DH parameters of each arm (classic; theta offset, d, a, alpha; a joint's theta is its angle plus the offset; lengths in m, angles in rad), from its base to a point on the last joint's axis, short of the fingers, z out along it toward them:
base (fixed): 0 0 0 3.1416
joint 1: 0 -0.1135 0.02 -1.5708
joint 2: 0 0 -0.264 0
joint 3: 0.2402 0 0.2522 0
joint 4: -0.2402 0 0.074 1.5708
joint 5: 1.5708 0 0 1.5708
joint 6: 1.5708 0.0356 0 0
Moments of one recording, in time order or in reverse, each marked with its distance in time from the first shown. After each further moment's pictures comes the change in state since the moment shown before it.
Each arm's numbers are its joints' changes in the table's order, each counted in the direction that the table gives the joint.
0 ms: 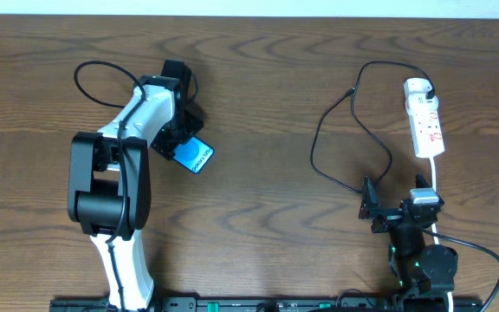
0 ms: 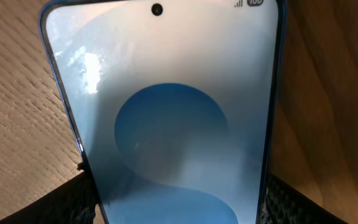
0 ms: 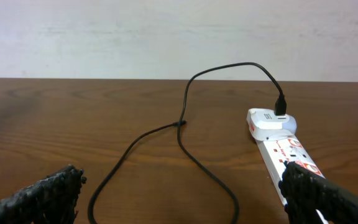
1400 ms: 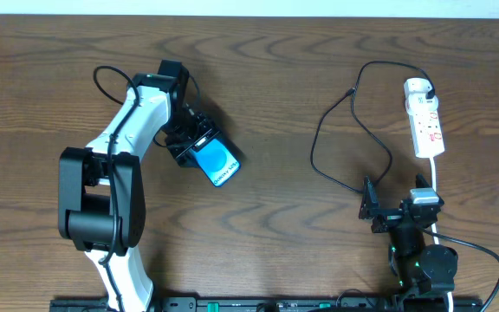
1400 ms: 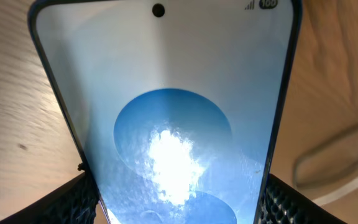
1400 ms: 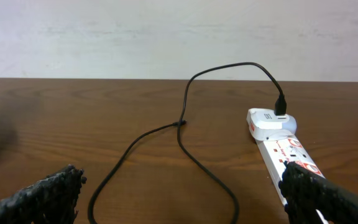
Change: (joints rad) left arm 0.005 0.114 -0.018 -0.143 0.505 0.297; right arm 0.000 0.000 0.000 0.000 0.000 0.000
